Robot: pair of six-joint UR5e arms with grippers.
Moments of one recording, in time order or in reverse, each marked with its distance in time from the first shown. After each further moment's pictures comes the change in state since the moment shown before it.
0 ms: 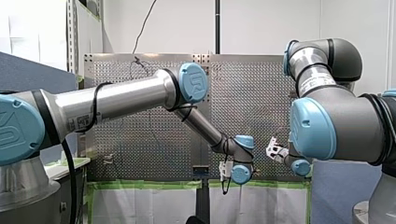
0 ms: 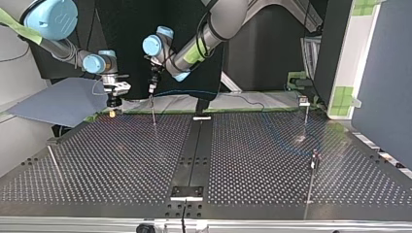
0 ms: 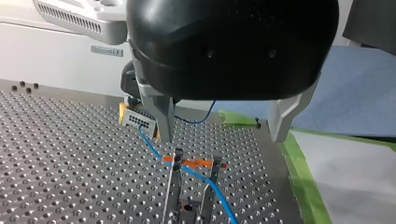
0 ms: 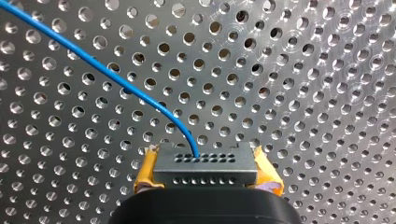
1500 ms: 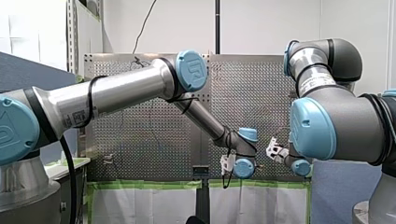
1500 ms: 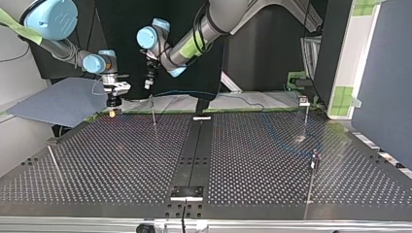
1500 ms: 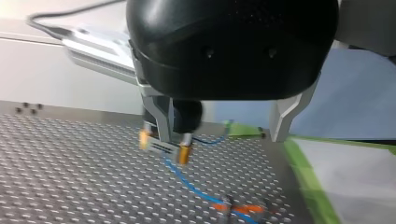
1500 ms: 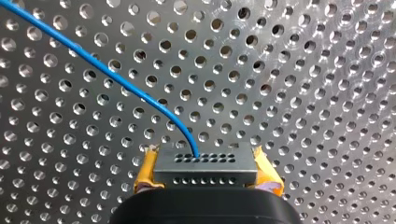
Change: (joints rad) left arm -0.042 0.091 -0.087 0.004 -0.048 0.053; right arm -0.002 0.002 0.000 0.001 0.004 0.000
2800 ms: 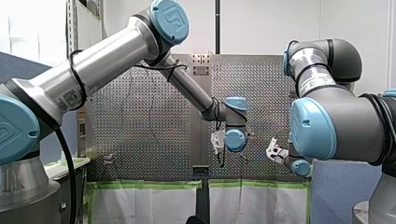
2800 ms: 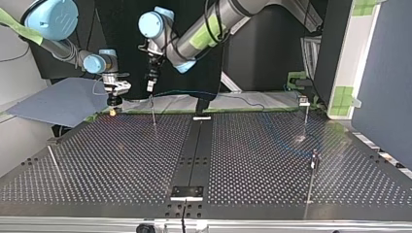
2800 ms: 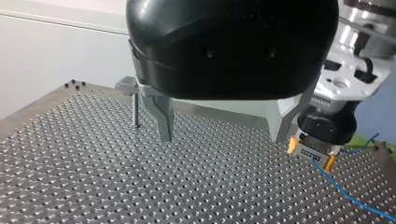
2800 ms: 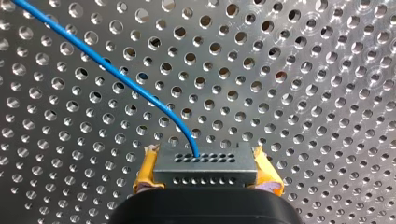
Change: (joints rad) left arm 0.003 0.326 -0.326 0.105 -0.046 -0.166; right arm 0.003 0.001 0.001 0.037 0.020 0.000
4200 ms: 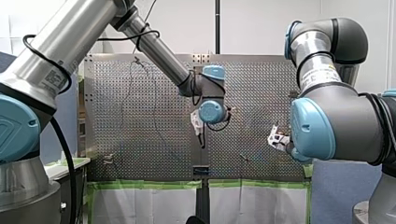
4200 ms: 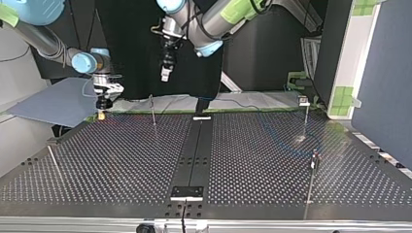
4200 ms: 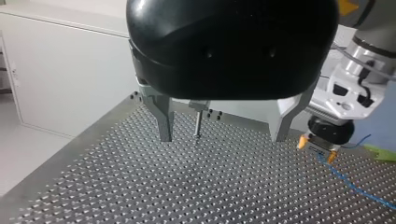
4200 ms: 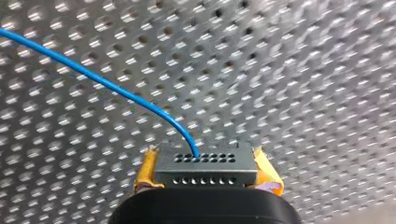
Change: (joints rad) left arm 0.006 0.358 -0.358 0.006 -0.002 -0.048; right arm -0.006 -0.165 0.086 0.040 0.059 -0.068
